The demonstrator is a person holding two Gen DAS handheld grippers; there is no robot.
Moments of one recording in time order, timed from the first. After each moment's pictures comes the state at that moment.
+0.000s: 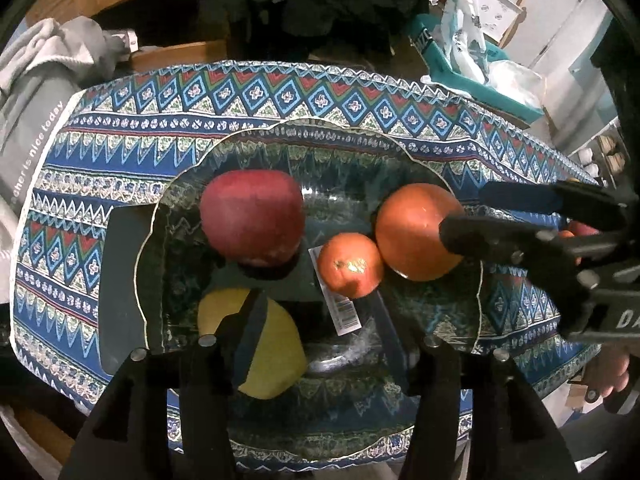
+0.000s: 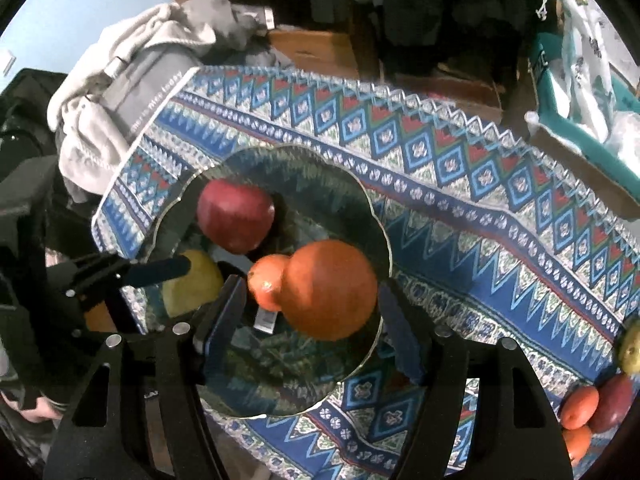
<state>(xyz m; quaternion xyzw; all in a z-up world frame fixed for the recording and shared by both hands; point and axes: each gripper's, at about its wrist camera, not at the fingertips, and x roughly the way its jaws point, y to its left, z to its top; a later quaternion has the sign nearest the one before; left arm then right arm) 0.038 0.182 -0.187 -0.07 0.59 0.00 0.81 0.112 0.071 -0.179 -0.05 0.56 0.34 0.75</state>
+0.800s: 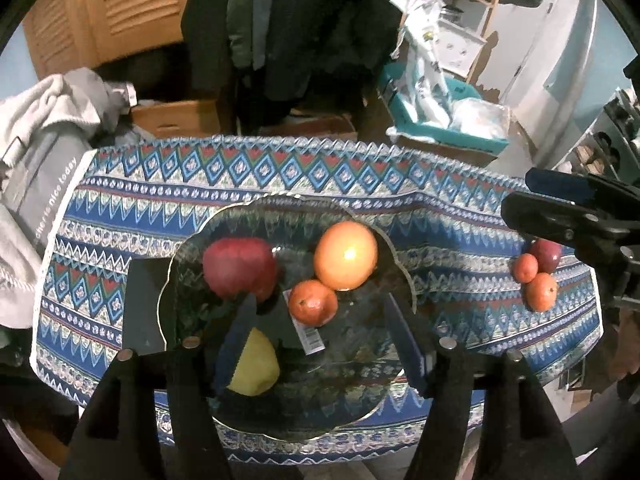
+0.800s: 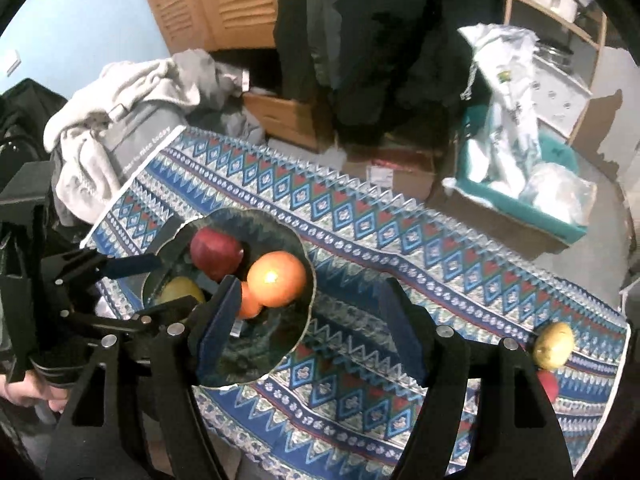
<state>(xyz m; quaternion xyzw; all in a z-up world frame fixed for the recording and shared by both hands) 0.024 0.159 -0.115 -0.06 0.52 -0.02 0.85 0.082 0.015 -0.086 -0.08 0.46 0.28 0.84</state>
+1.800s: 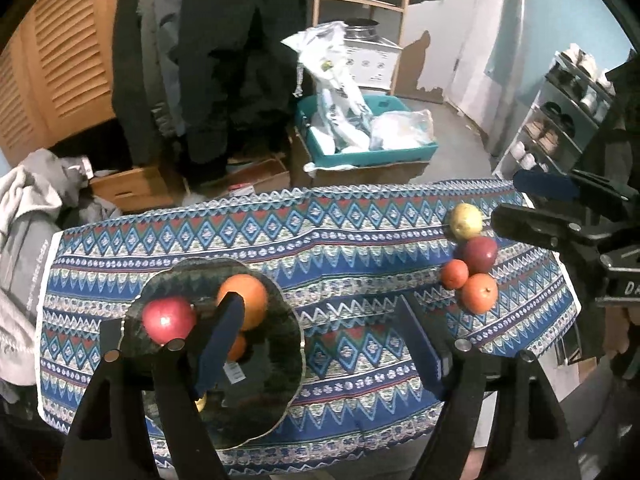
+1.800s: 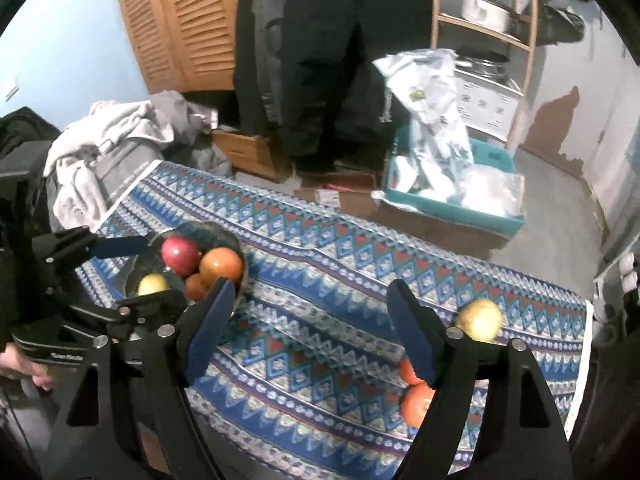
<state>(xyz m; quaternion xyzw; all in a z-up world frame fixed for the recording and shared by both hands) 0.019 0.059 -0.061 0.00 0.47 -0.10 0.88 0.046 -0.101 -0.047 -0.06 0.41 0.24 0.88</state>
